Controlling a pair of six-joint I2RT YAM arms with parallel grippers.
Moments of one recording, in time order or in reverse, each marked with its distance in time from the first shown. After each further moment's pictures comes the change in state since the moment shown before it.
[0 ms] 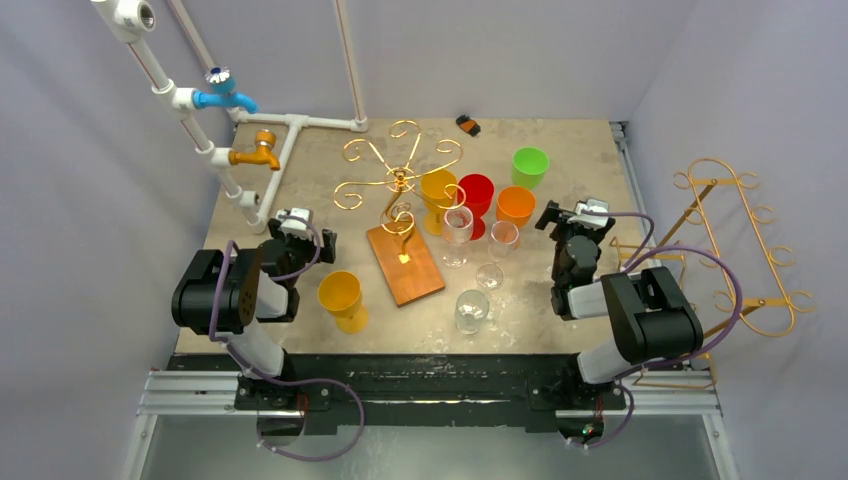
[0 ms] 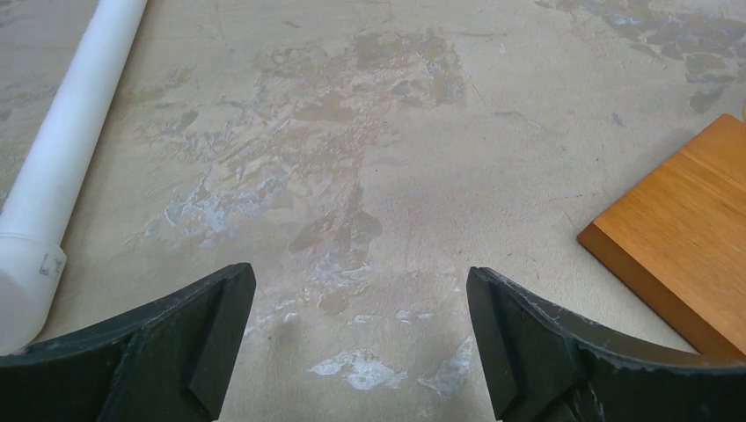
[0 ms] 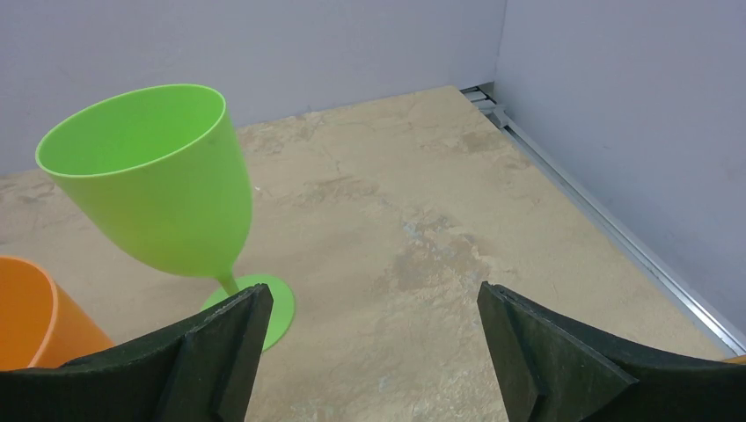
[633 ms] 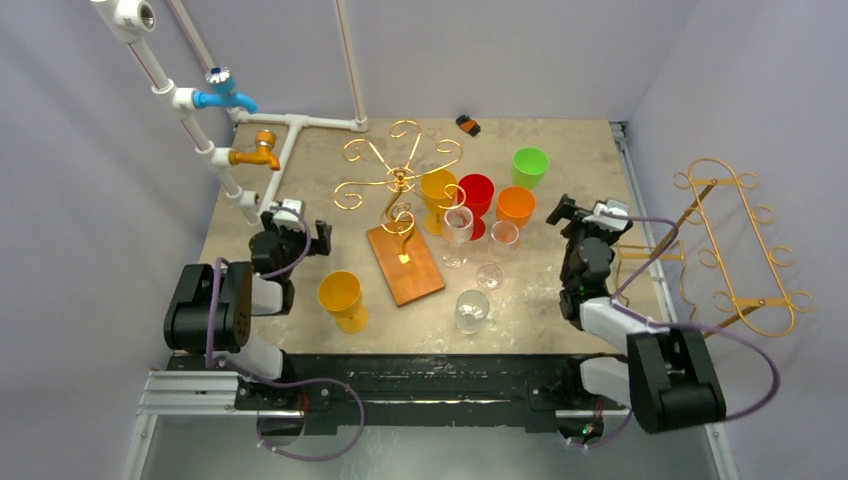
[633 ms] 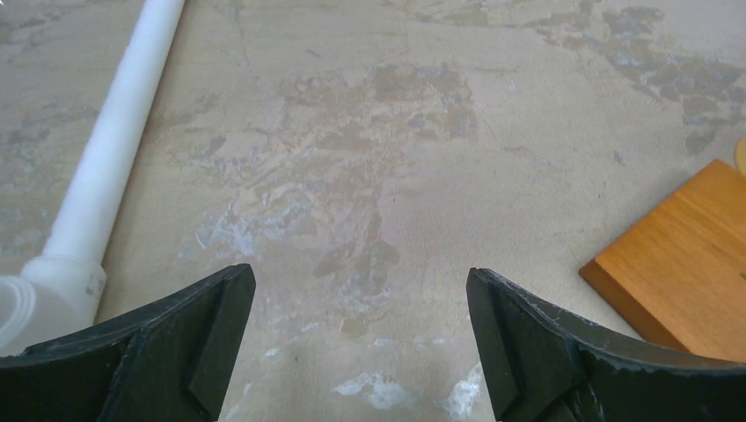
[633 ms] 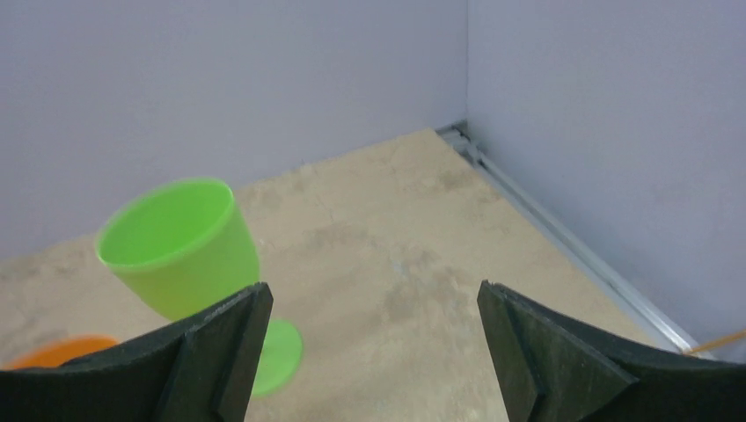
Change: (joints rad) left arm 0.032 -0.086 0.018 -0.093 0.013 -0.023; right arm 0.003 -0.263 -0.034 -0.188 0.061 0.030
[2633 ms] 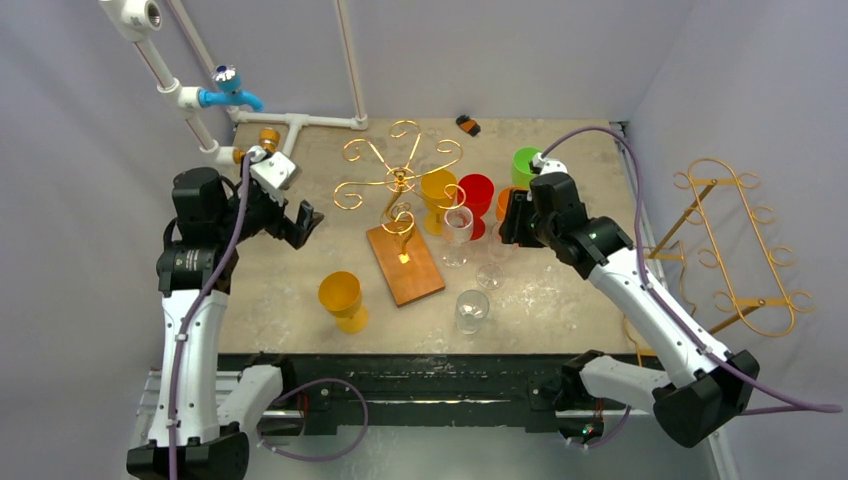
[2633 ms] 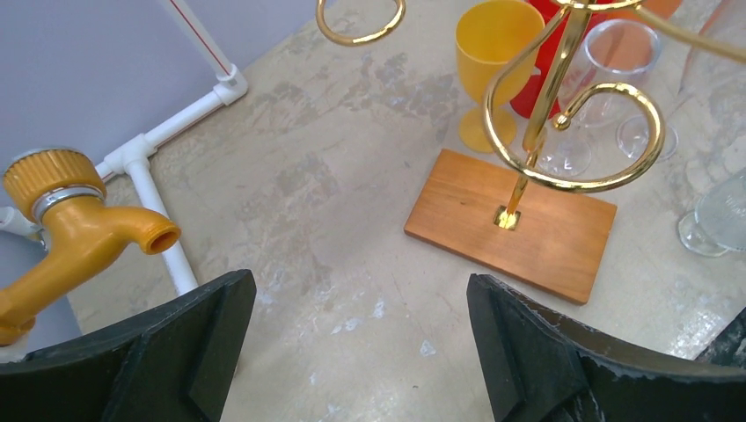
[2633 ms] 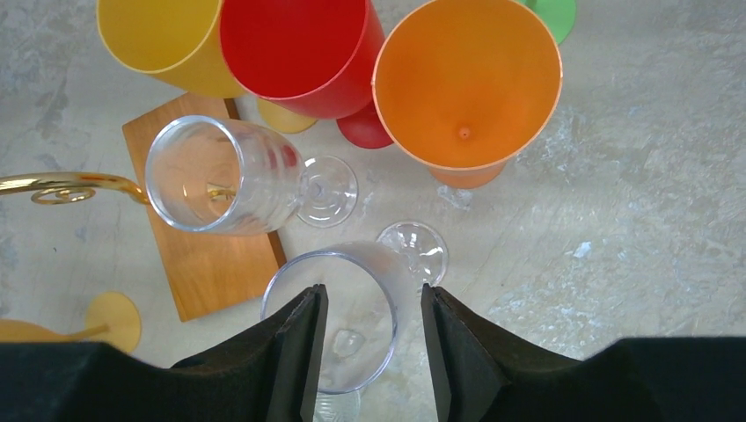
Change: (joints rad) left arm 0.007 -0.691 0.904 -1.845 0.390 0.407; right arm 0.342 -0.129 0.873 -1.841 -0.331 0.370
